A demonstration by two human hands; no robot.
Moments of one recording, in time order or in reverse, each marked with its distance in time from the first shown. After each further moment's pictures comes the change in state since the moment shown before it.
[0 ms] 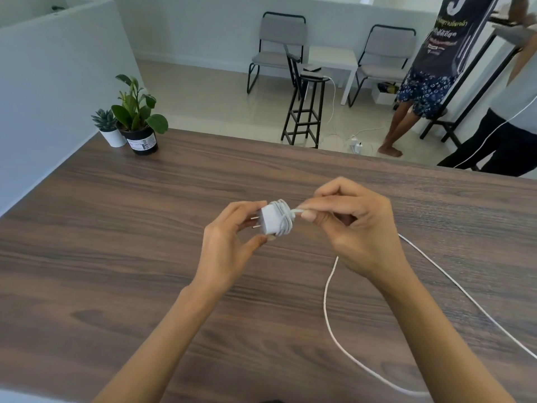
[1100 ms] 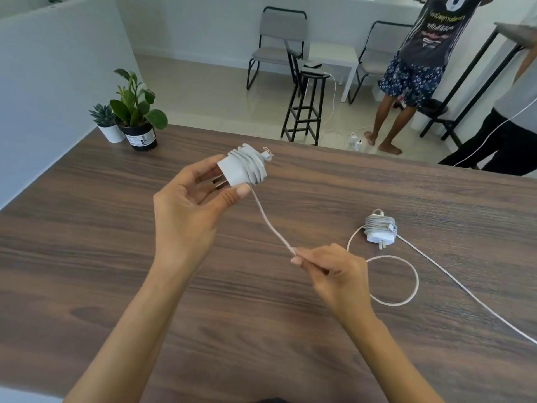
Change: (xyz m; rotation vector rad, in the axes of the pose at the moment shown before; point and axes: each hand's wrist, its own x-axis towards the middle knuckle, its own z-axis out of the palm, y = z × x) left_hand 0.023 0.040 -0.042 -0.442 0.264 -0.238; right_hand -0.072 0.054 0.045 -0.228 0.107 0.083
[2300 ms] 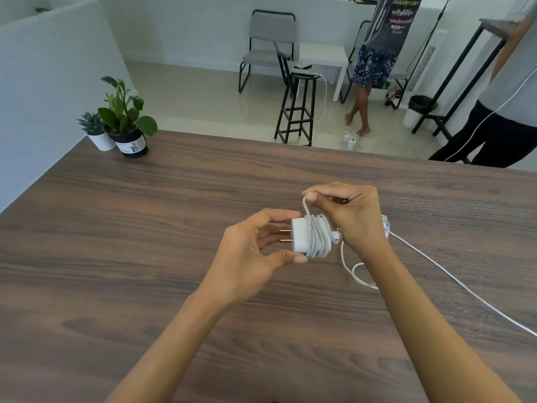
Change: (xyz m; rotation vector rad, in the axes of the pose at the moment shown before) left_hand -0.034 -0.028 0.041 0.096 -0.519 -0.135; right_hand 0.086 0.003 -0.034 0.456 -0.034 0.226
